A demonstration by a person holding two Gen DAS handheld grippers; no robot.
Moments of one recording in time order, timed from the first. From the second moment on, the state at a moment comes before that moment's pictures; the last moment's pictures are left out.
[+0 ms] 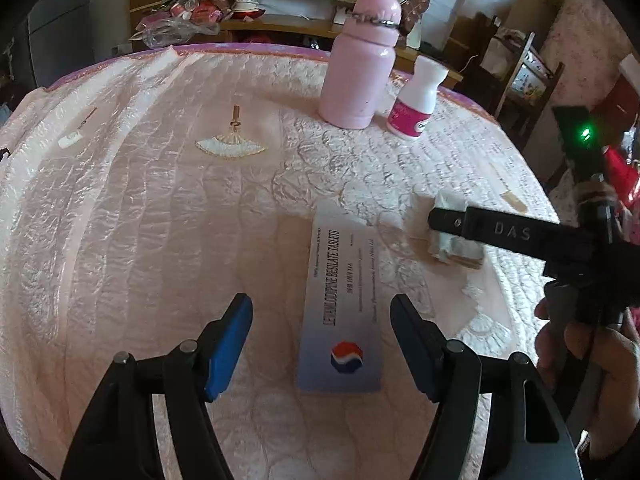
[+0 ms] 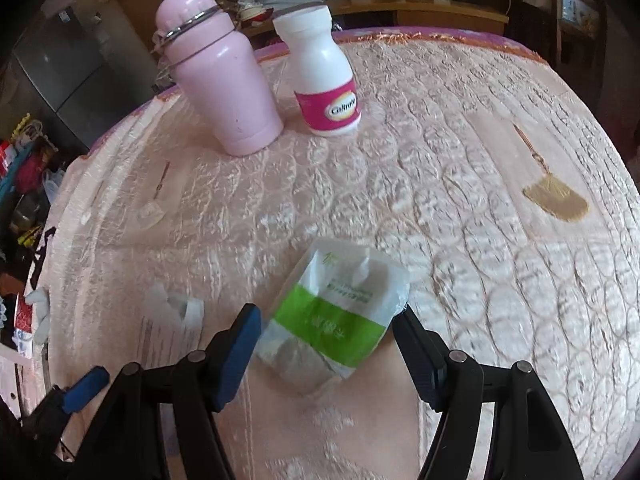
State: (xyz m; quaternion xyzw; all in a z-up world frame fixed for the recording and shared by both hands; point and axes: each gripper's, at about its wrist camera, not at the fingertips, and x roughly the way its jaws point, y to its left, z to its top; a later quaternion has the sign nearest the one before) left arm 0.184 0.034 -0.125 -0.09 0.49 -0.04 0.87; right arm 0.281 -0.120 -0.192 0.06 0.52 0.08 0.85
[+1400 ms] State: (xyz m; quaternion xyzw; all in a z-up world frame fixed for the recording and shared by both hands) left arm 0.113 -0.132 -0.096 -0.07 0.47 -0.16 0.87; right arm 0.072 -0.269 -0.142 0.06 0.43 0.09 0.90
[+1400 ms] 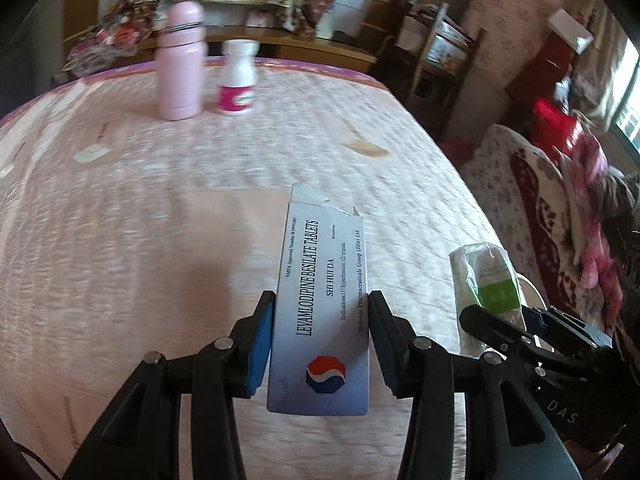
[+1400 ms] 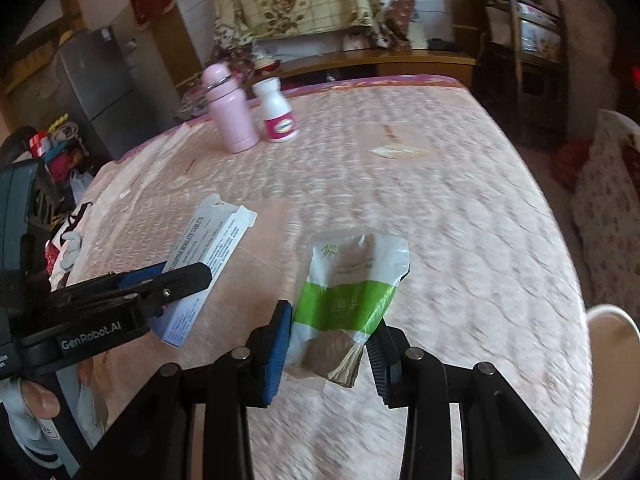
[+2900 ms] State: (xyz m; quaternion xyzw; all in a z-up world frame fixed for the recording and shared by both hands) left arm 0.061 -0.431 -0.109 0.06 0.46 -0.33 0.82; right arm -0.060 -0.556 -0.166 0.19 0.42 -0.16 0.87
